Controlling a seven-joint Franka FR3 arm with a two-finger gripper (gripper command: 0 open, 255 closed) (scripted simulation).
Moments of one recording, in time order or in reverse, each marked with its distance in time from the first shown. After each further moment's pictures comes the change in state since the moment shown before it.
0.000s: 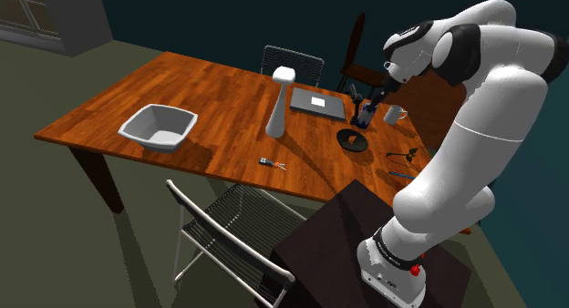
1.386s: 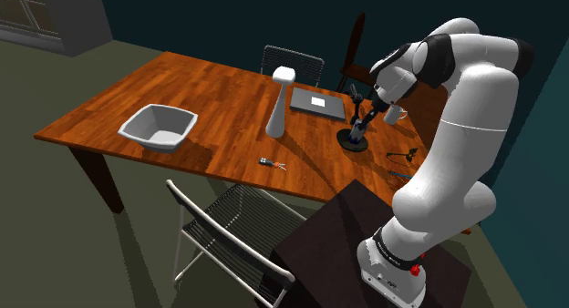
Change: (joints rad) arm -0.038 0.155 0.049 -0.068 0.129 0.183 -0.124
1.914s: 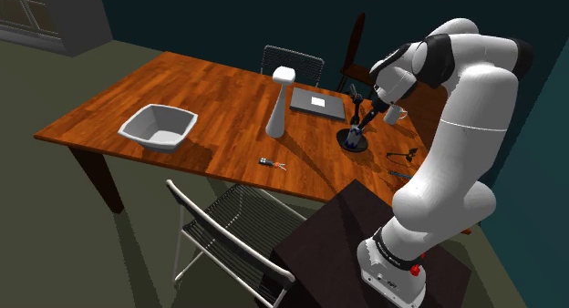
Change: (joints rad) arm -0.001 0.002 0.001 0.000 0.002 0.003 -0.002
